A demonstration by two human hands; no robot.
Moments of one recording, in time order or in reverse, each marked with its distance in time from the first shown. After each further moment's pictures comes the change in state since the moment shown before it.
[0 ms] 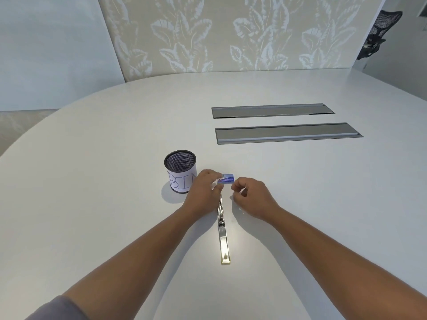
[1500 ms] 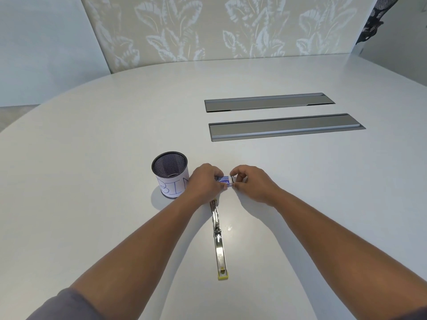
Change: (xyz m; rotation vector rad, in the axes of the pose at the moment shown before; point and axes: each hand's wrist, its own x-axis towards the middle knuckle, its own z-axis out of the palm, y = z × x) left_hand 0.057 0.002 0.011 0.146 -0.170 -0.160; right_hand 0.055 0.017 -0.021 -0.038 -0.105 0.047
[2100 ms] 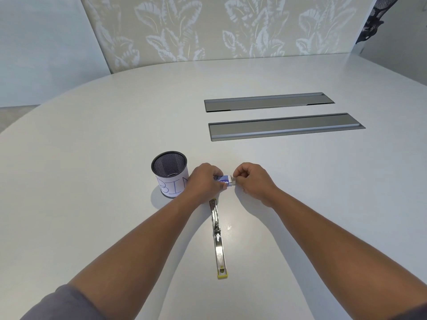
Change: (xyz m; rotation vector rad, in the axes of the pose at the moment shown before) left_hand 0.000 -0.001 -0.001 0.004 -0.001 0.011; right_hand 0.004 0.003 0.008 0.233 0.121 0.146
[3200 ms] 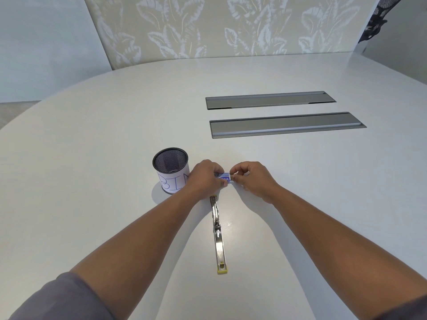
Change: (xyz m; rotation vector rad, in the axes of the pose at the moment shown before) left_hand 0.001 -0.001 -0.001 -0.017 -0.022 -0.044; right_hand 0.001 0.001 -0.001 0.035 -0.053 -0.042
